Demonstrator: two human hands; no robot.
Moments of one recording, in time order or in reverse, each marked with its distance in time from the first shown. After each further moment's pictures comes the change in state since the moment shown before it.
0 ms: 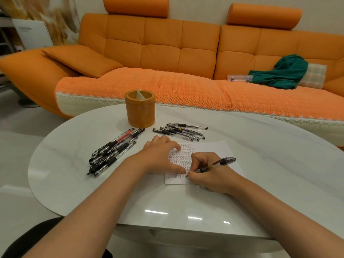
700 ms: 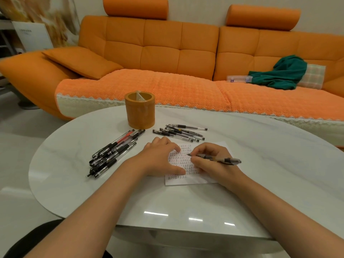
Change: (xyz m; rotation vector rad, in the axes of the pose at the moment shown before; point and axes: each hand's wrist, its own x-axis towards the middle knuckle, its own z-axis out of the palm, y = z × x) left_hand -0.006 0.000 -0.001 -0.009 0.000 0.009; right_hand 0.000 -0.008 -0.008 0.287 0.219 0.019
